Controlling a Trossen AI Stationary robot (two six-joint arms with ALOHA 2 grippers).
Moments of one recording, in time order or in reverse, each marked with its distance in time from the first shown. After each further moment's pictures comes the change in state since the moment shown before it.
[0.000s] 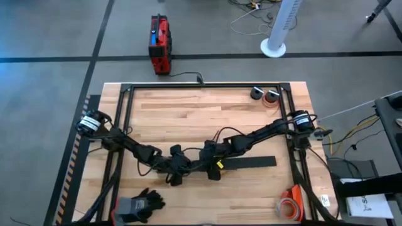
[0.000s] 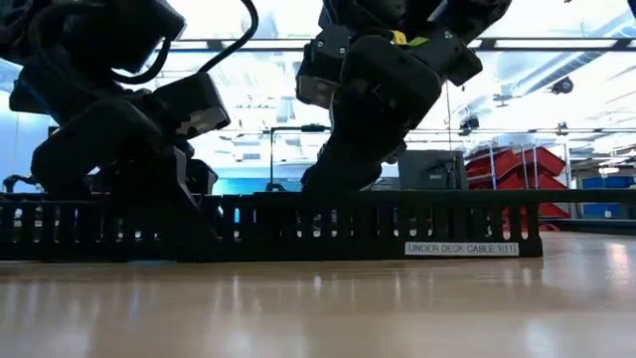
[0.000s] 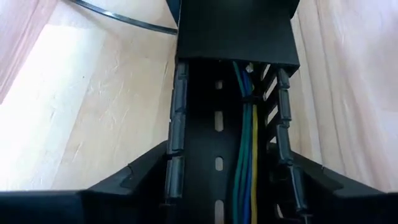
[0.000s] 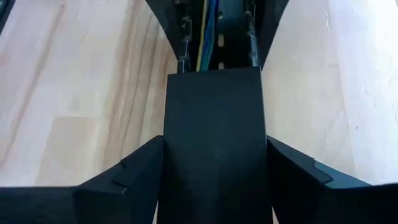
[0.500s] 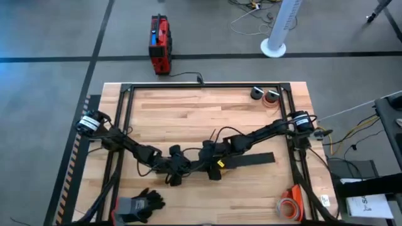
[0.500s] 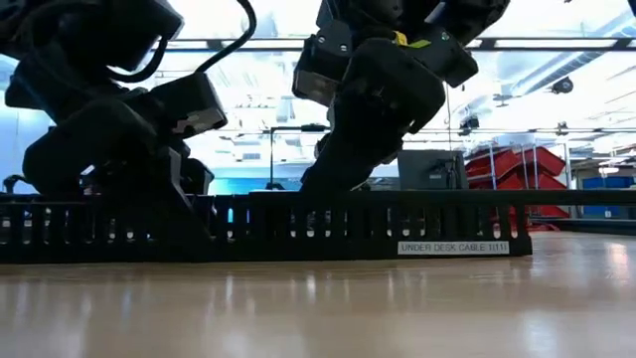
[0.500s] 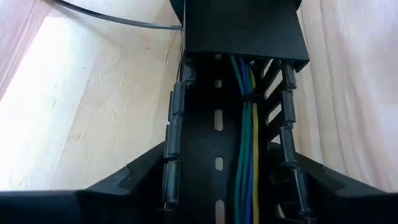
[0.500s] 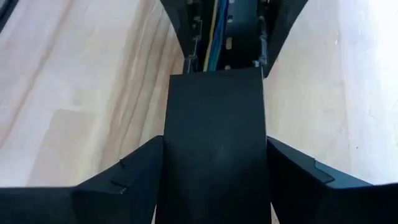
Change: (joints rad) left arm -0.004 -0.002 0.007 -0.071 0.002 -0.022; right arm 0.015 0.001 0.006 0.002 -0.044 -0.086
